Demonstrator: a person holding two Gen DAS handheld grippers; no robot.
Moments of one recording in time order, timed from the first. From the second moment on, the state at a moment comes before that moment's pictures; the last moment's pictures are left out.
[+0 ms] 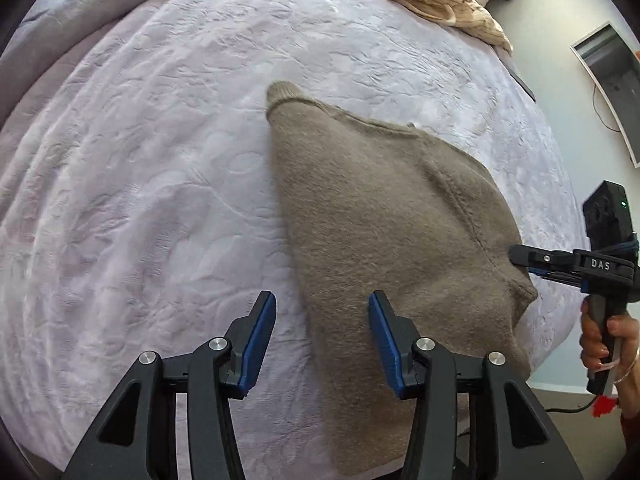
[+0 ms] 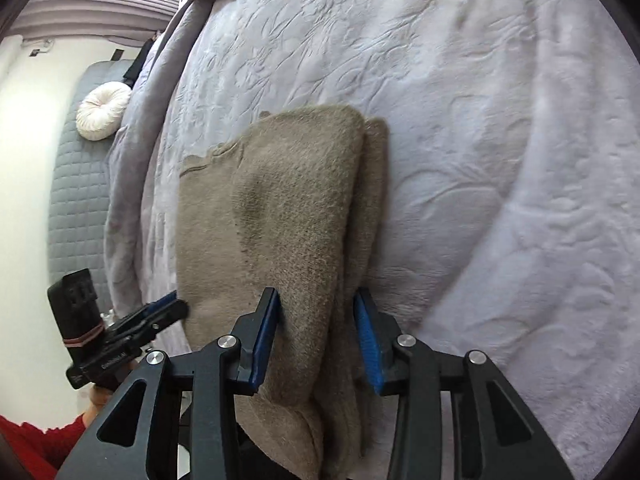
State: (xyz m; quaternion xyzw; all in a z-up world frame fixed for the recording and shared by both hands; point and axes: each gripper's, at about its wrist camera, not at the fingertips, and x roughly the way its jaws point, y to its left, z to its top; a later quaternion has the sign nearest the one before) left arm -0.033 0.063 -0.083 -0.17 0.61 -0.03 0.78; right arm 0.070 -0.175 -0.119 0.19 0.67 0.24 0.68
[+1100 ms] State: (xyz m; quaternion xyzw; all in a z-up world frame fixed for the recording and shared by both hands) left arm -0.040 0.017 -0.075 -0.15 0.62 -0.07 0.77; right arm 0.002 -0.177 -0.095 0.16 0.67 0.27 0.68
